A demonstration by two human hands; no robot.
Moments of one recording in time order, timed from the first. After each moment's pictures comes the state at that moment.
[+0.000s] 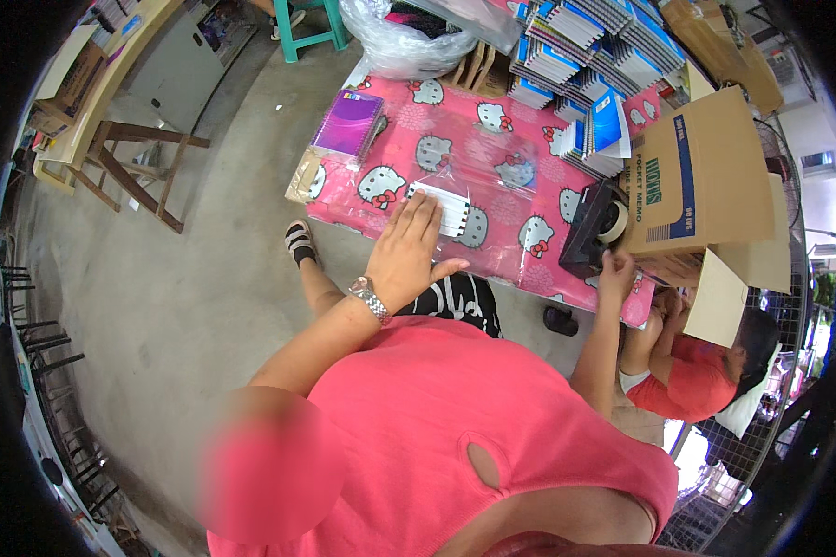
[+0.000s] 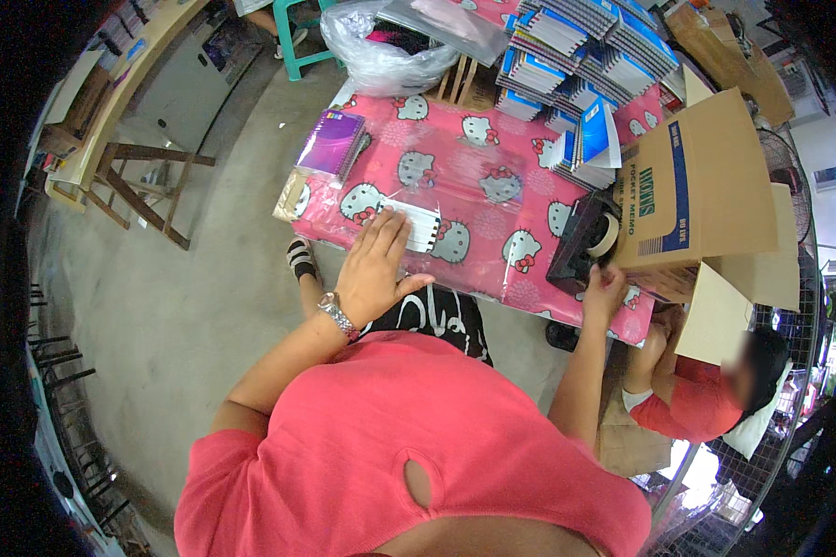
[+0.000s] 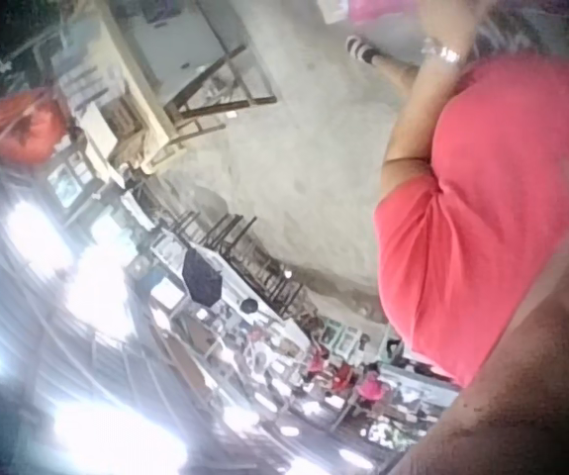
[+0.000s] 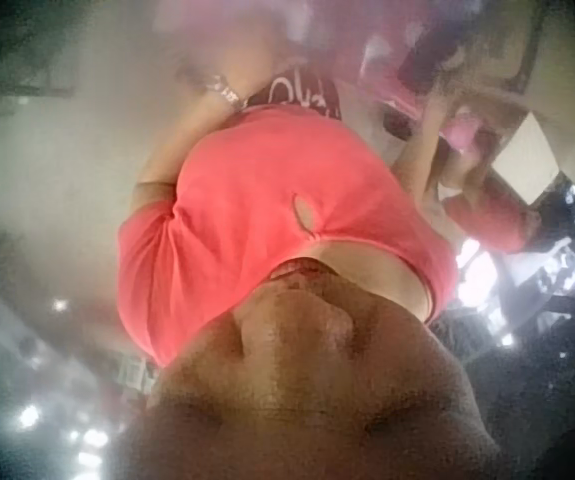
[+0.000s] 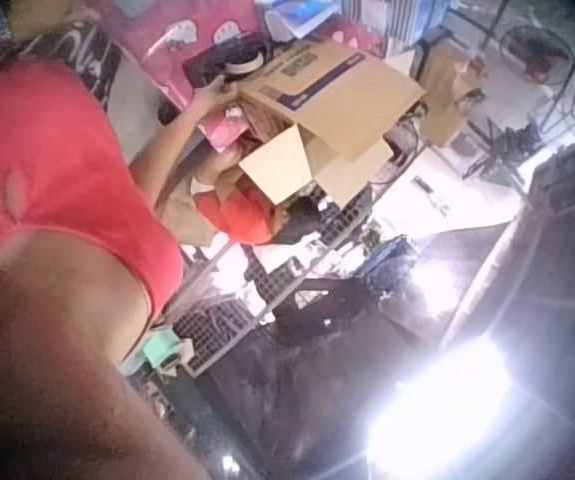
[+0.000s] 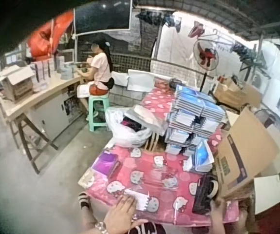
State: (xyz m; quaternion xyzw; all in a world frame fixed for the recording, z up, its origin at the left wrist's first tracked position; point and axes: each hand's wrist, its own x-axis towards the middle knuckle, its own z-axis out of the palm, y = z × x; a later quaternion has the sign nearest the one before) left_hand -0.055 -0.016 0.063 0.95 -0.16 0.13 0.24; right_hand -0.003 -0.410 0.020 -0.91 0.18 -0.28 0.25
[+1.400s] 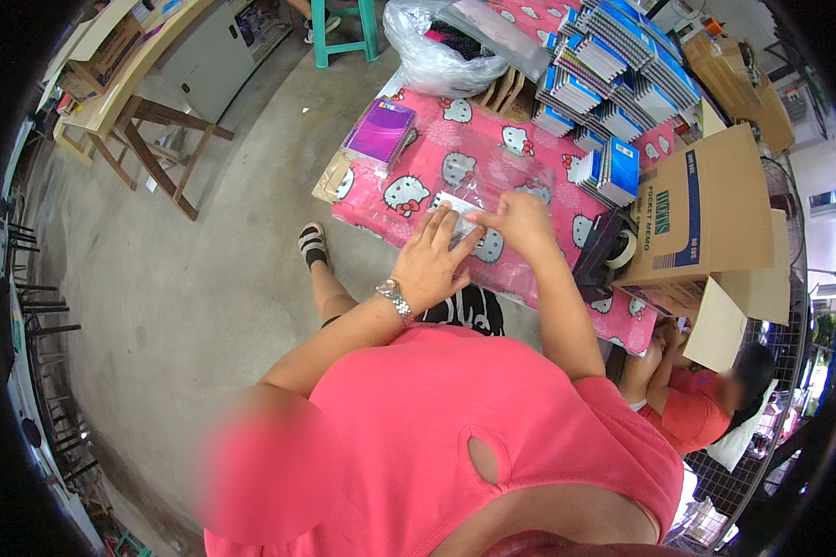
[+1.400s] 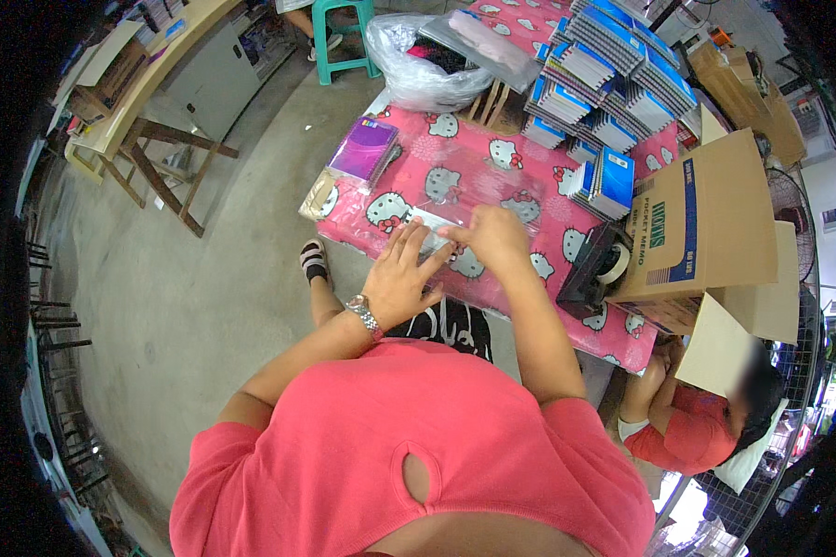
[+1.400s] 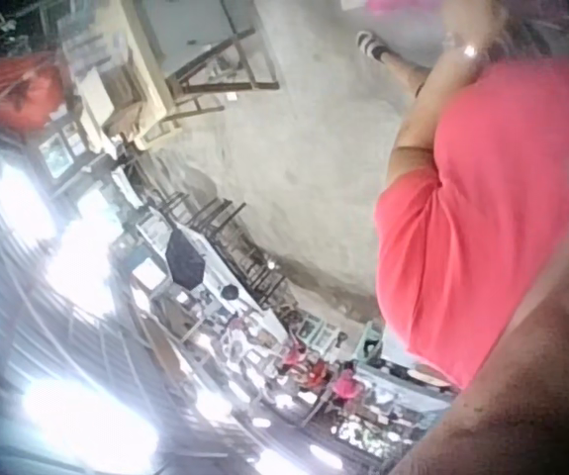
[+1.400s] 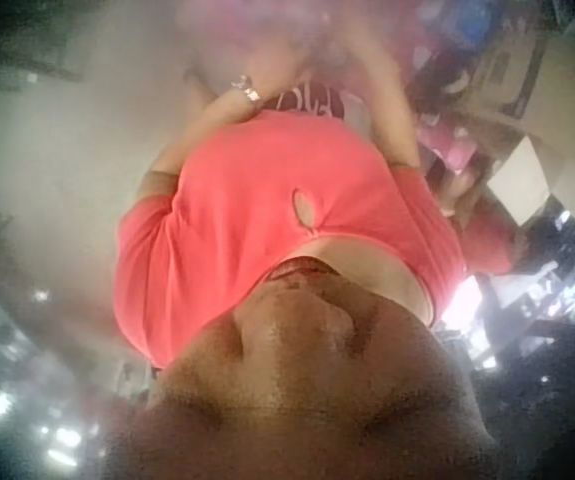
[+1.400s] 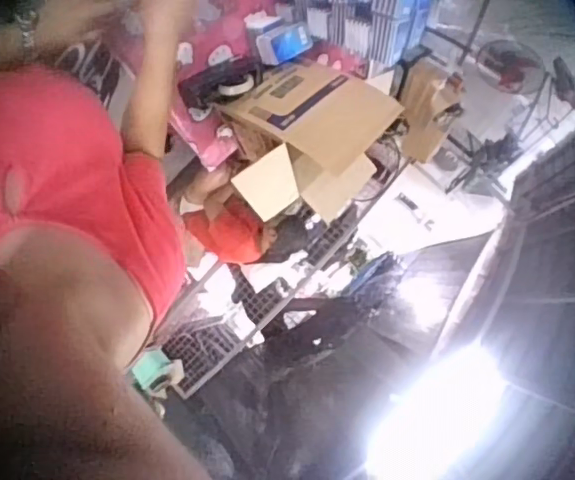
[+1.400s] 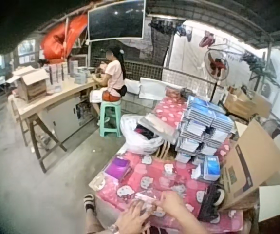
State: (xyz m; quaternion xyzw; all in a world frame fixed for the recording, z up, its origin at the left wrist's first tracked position) left_hand -0.061 -0.019 0.059 0.94 -0.16 0.15 0.25; right_hand 0.052 -0.171 0.102 -0.95 -0.21 0.10 0.19
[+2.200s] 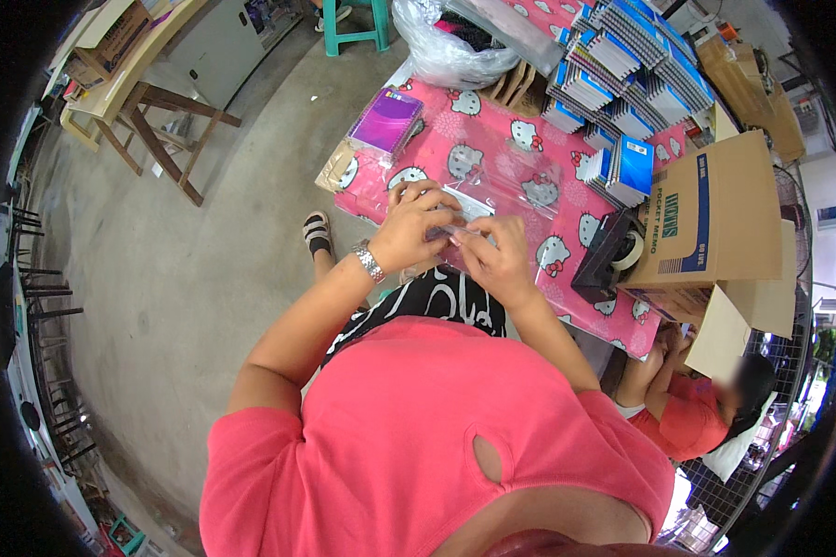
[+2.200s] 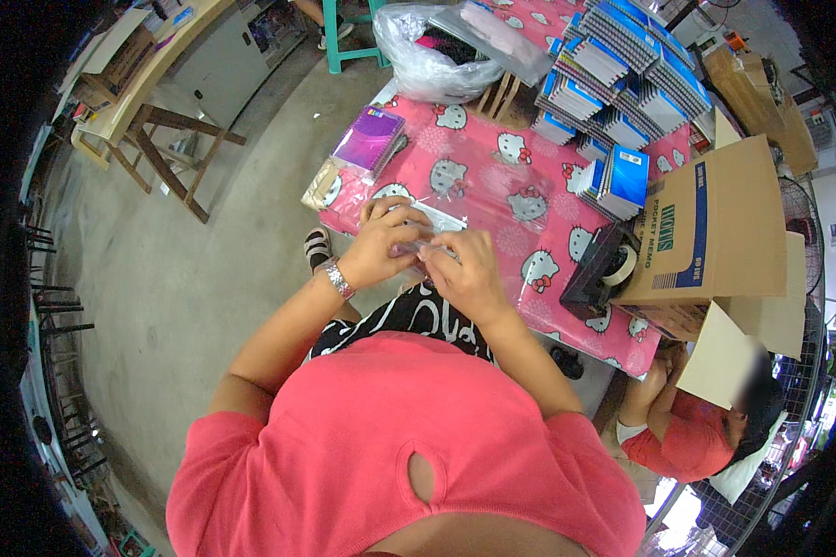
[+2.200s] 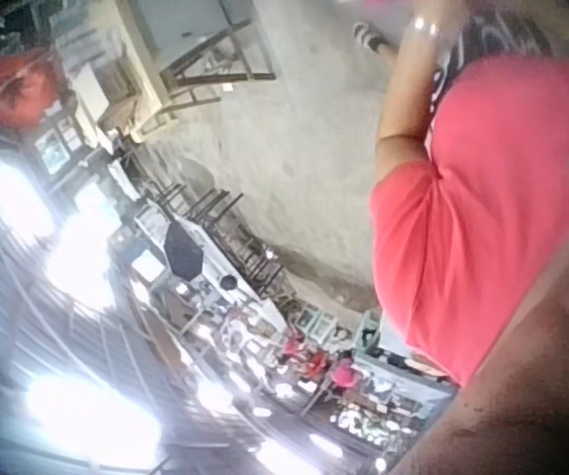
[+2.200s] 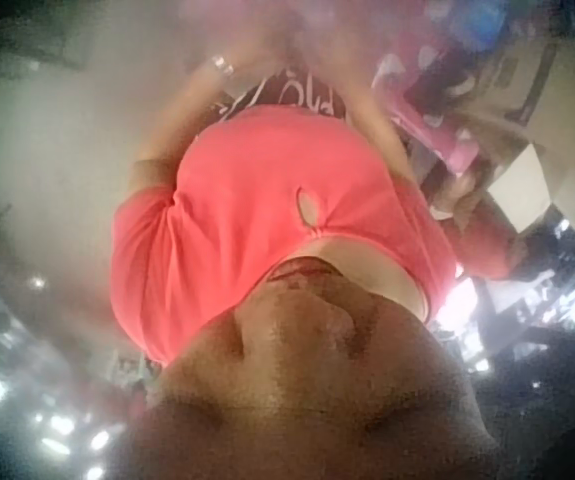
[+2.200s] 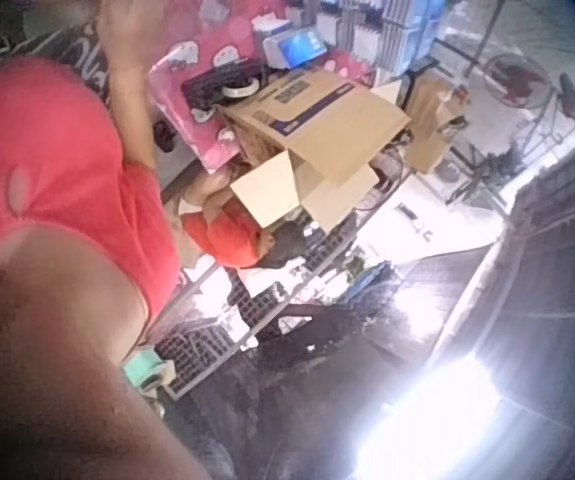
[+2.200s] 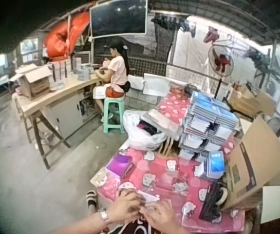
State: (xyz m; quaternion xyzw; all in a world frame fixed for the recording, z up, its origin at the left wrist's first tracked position) left_hand -0.030 0.026 0.052 0.90 -0.21 0.13 0.36; right_hand -0.006 -0.171 0.074 -0.80 -0.47 -0.22 0.31
